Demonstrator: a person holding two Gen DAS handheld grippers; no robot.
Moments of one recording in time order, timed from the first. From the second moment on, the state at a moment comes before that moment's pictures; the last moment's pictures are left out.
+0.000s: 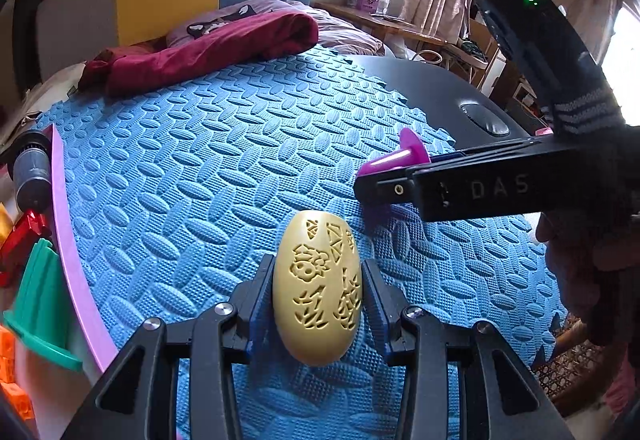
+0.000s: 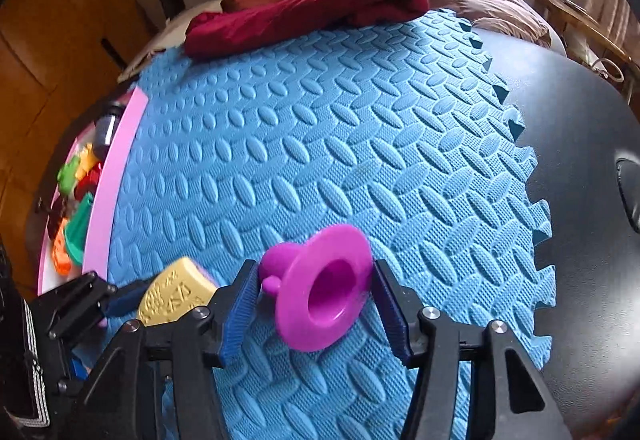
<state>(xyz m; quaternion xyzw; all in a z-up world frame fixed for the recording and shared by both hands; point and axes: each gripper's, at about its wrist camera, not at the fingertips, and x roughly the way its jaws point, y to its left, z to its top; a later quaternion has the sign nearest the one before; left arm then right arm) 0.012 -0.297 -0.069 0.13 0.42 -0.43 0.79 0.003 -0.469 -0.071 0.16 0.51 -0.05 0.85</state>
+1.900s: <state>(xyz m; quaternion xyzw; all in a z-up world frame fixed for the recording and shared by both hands) 0.030 -0.086 -0.007 -0.01 0.44 -0.31 0.84 0.002 -0.461 -0.068 0.10 0.49 -0.09 0.86</state>
